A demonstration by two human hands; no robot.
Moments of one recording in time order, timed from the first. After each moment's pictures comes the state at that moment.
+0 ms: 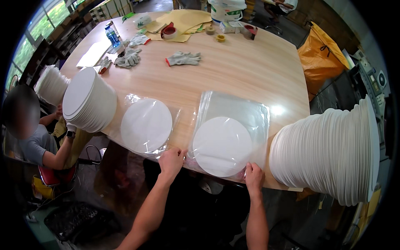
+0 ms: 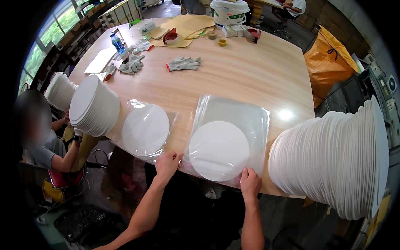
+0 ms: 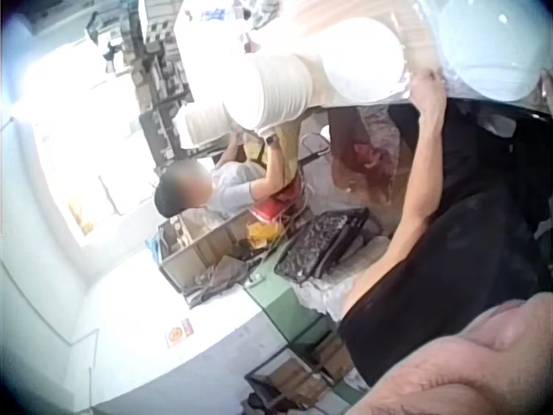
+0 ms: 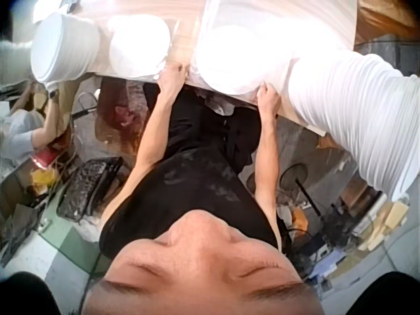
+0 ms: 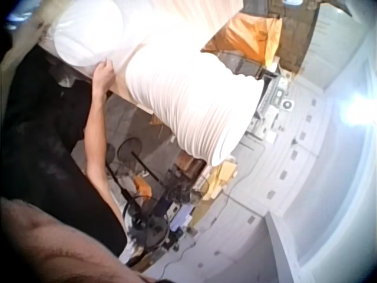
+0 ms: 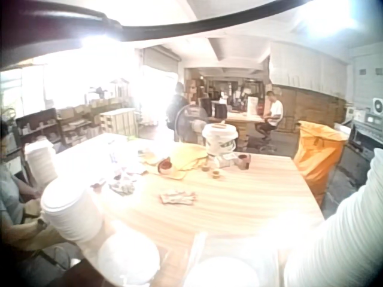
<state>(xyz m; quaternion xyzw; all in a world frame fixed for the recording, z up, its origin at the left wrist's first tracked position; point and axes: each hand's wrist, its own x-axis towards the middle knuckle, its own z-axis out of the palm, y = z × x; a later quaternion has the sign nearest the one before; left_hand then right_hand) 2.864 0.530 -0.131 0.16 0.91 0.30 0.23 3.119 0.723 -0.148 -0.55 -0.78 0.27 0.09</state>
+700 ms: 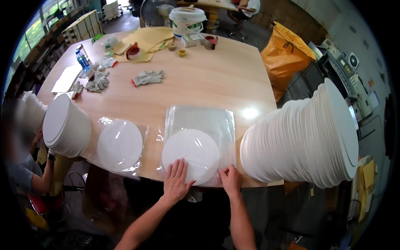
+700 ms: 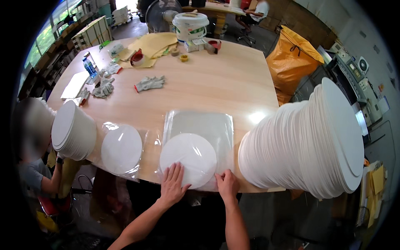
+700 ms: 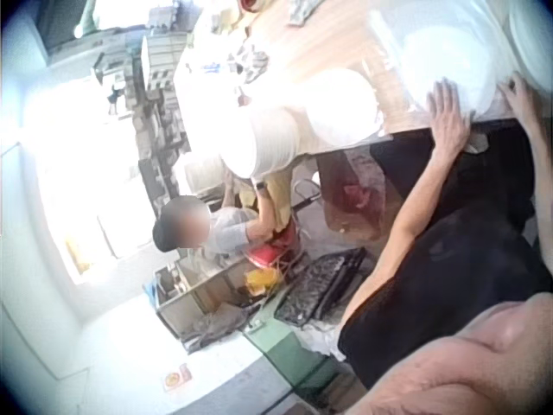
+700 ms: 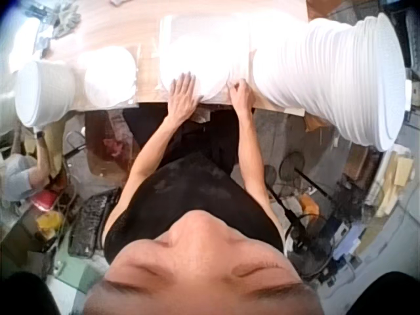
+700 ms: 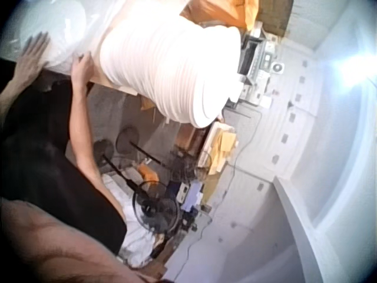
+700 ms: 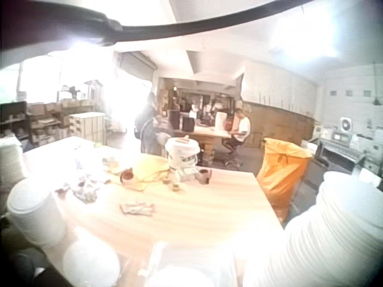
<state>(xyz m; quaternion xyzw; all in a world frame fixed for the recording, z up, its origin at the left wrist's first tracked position) 2.950 0.560 -0.149 0.56 0.80 0.21 0.03 3.133 0.729 -0.148 -0.52 -0.80 0.25 0.17</state>
